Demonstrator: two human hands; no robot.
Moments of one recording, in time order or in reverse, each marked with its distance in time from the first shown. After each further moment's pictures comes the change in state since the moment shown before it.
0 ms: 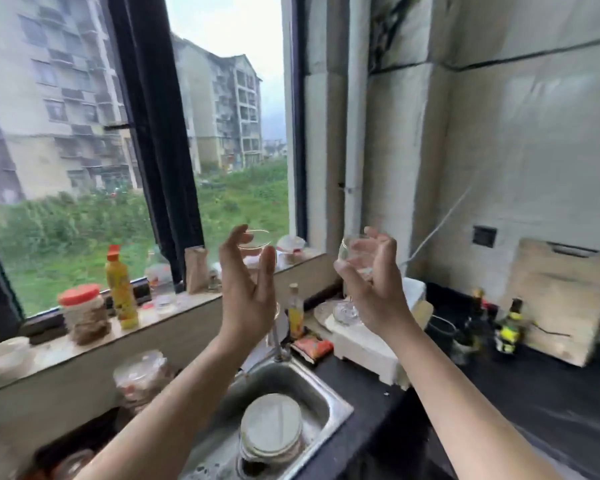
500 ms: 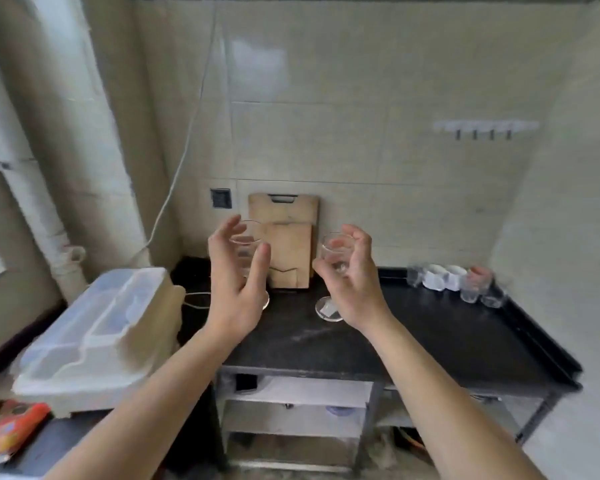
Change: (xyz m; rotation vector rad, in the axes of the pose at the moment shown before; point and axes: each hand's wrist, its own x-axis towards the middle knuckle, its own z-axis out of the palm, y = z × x) left_hand -0.140 0.116 0.415 -0.693 -0.573 -0.082; right_hand -0.066 0.099 -0.390 -0.469 0.526 0.265
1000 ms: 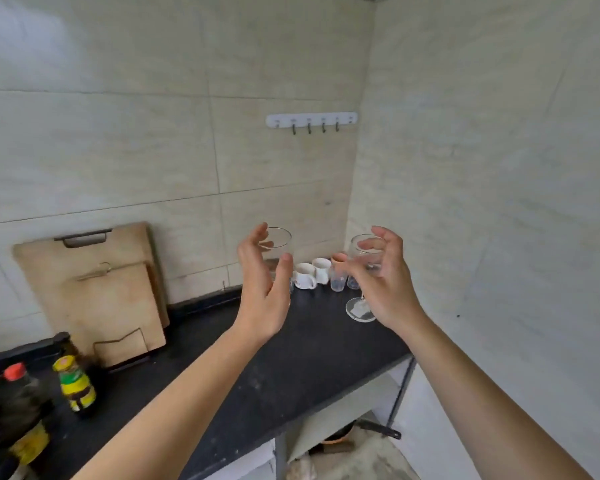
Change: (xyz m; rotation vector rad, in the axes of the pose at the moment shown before) left_hand 0.068 -0.055 0.326 -0.445 -0.491 -0.050; right_hand 0.090 0.103 -0.233 -0.370 0.521 0.210
